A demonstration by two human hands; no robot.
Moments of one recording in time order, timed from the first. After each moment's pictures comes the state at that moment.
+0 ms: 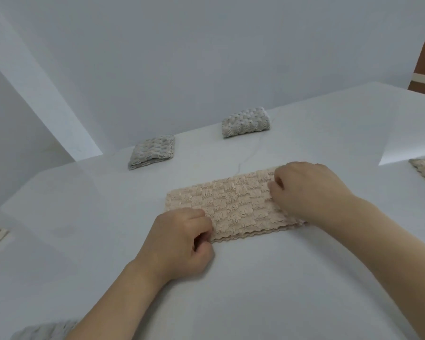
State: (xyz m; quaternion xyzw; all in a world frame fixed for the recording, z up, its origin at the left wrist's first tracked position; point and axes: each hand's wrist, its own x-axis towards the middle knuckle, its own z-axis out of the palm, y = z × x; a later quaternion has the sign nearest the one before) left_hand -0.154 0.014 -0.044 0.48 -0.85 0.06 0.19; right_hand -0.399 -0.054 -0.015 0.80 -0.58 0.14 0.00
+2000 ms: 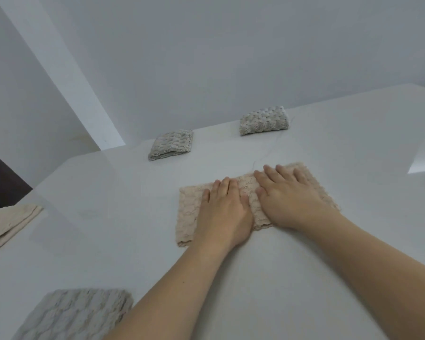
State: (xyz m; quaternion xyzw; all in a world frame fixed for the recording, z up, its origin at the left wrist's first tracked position) left_hand -0.224 -0.027 -0.060 0.74 -0.67 -0.02 0.08; right_hand -0.361 -0.074 -0.059 0.83 -0.55 0.07 -0.07
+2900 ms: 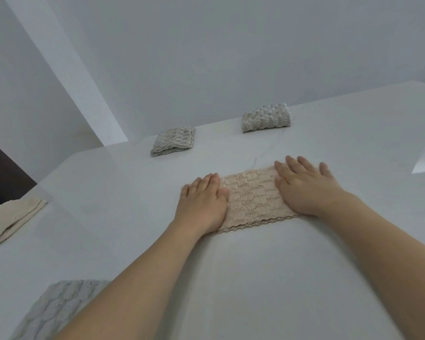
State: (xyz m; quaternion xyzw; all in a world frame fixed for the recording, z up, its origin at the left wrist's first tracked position) left_hand -0.178 -0.034 -0.057 0.77 -0.63 -0.07 0.04; right_hand -0.393 -0.093 -0.056 0.80 -0.59 0.04 -0.09
